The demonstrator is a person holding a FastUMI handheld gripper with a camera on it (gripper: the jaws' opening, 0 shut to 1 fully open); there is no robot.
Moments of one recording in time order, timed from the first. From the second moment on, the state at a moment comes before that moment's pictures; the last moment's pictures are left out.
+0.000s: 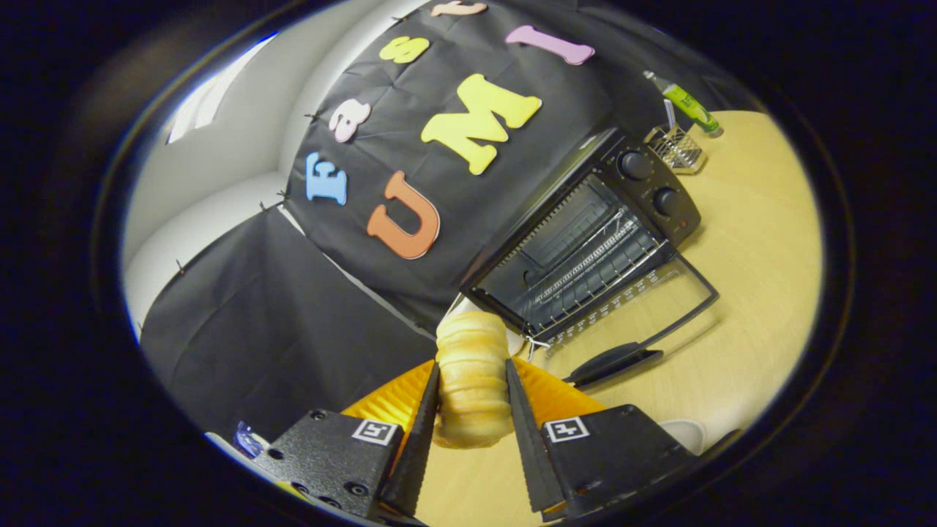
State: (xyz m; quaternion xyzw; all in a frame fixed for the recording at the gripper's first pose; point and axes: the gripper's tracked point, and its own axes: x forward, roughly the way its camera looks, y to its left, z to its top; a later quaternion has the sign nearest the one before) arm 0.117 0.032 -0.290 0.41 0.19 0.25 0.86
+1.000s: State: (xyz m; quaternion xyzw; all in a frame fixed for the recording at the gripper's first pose) arm 0.341 -0.016 -0.347 0.36 0.20 0.12 0.90
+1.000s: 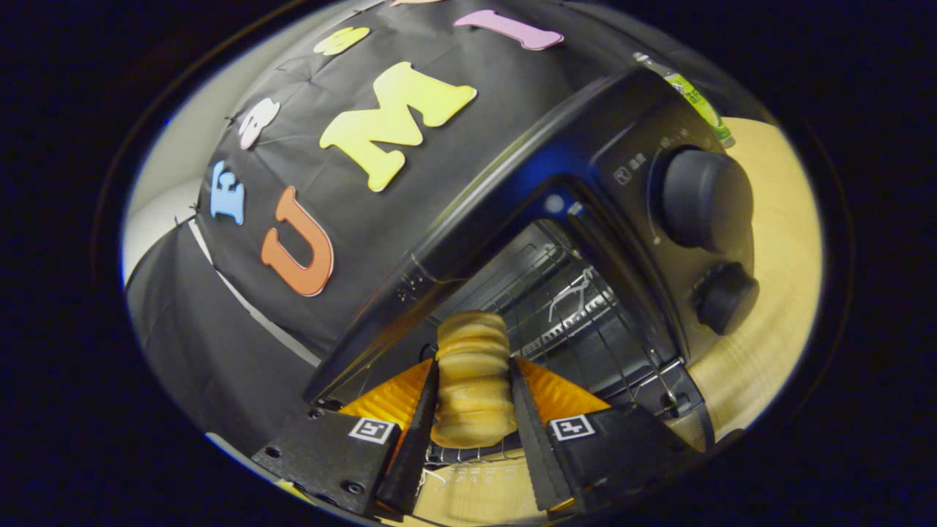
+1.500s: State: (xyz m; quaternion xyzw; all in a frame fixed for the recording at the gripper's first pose) arm 0.332 -0.017 -0.340 0.31 0.21 0.11 0.92
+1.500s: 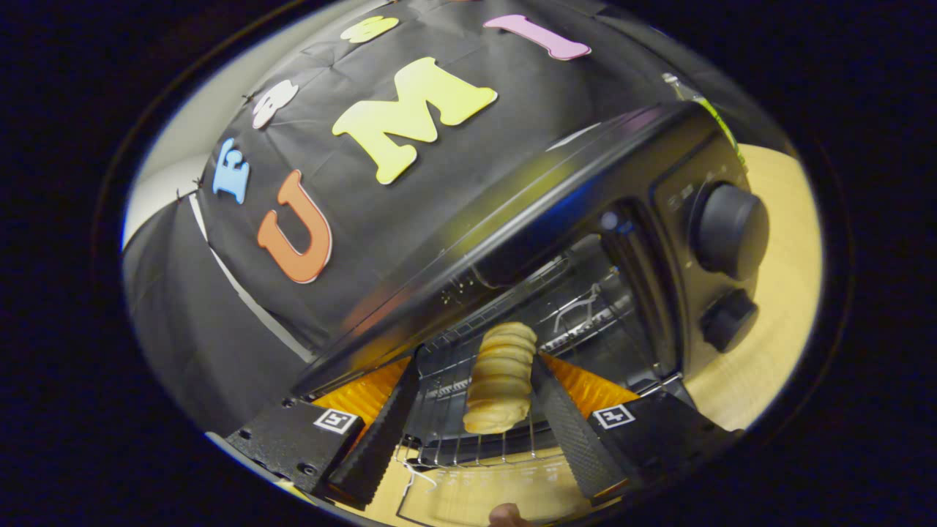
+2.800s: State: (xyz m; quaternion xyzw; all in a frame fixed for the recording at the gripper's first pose) arm 0.118 0.010 -0.433 0.09 0.49 0.08 0.86
